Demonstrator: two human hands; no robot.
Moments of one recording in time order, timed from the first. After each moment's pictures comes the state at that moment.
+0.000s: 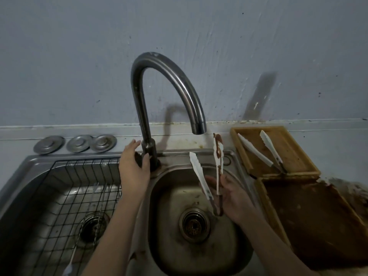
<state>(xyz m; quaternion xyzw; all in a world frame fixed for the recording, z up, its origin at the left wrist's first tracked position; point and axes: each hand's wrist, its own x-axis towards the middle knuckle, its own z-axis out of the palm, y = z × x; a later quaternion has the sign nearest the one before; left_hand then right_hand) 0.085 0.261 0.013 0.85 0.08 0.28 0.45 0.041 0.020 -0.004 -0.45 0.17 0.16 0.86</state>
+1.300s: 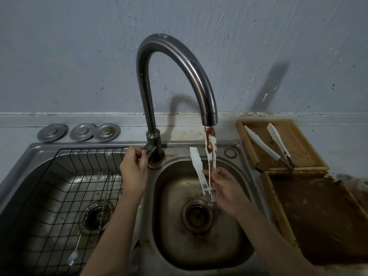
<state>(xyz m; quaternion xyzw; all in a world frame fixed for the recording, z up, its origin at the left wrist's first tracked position) 0.083 0.279 -0.024 0.80 0.08 0.27 0.54 0.045 0.046 -0.007 -0.45 0.15 0.14 0.87</state>
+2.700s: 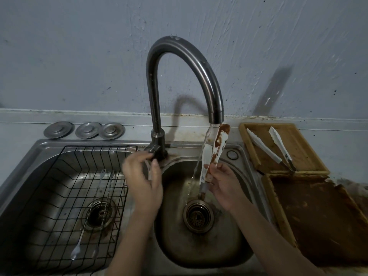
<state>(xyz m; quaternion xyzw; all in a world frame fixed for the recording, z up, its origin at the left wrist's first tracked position) 0.033 0.249 -0.003 0.77 0.01 0.43 0.47 0.054 0.059 -0.004 -0.49 0.14 0.12 0.85</state>
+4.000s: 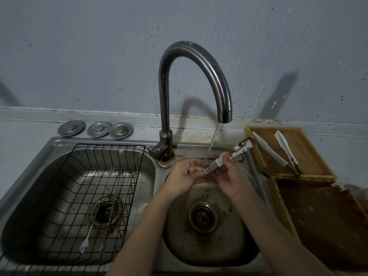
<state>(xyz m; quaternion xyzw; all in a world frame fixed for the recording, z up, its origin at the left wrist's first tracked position) 0.057 0.208 0.001 0.66 -0.05 -0.11 0.74 0.075 0.068 0.011 -0.40 0.20 0.07 0.89</state>
